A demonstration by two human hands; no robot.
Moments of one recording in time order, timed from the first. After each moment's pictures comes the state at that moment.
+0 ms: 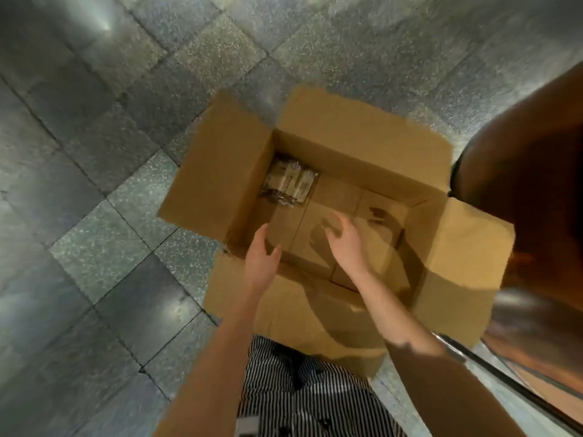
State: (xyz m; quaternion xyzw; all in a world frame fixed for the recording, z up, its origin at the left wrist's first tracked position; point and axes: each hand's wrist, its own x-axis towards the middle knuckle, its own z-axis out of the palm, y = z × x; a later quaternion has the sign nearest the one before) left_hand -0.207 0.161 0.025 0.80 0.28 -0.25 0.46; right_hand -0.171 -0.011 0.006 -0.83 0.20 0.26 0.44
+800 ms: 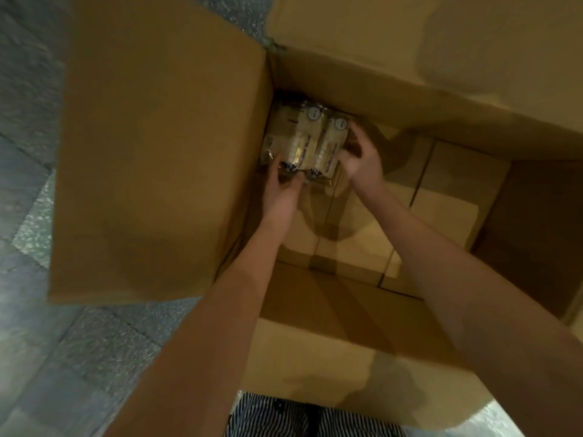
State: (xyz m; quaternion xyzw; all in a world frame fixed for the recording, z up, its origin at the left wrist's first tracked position) left_hand -0.051 0.180 -0.203 0.66 0.39 -0.30 0.57; right_hand -0.022 0.034 -0.225 -0.78 0.25 0.23 0.53
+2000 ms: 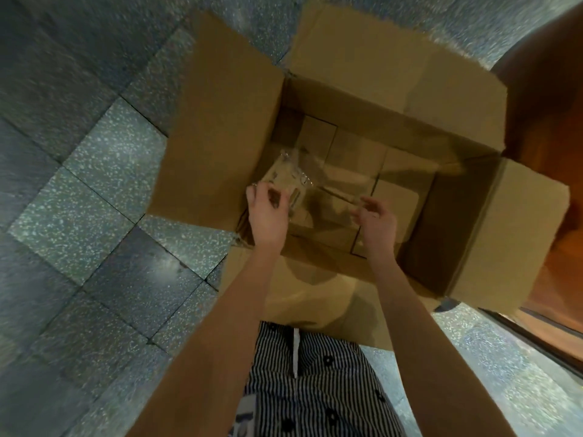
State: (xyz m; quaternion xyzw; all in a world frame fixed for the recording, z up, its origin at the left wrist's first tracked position) left_hand -0.141 0.206 -0.063 0.82 0.28 -0.17 0.46; right_hand -0.165 0.028 -0.070 -0.73 0.44 0.16 0.50
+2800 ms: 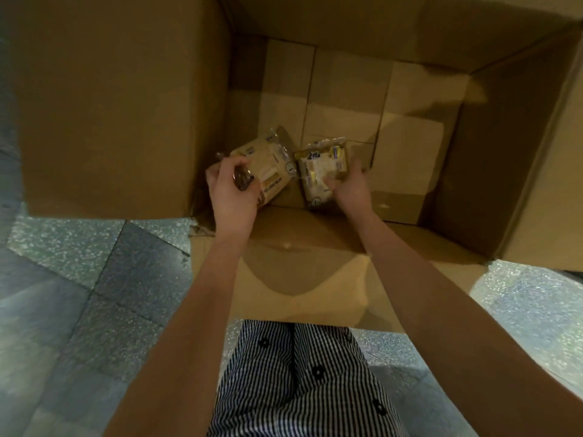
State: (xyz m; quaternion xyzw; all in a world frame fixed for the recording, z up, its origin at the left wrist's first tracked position) left_hand -0.166 0.214 -0.140 0.85 0.24 -0.21 0.42; right_hand -0.193 0.020 -0.225 -0.78 0.39 0.28 0.41
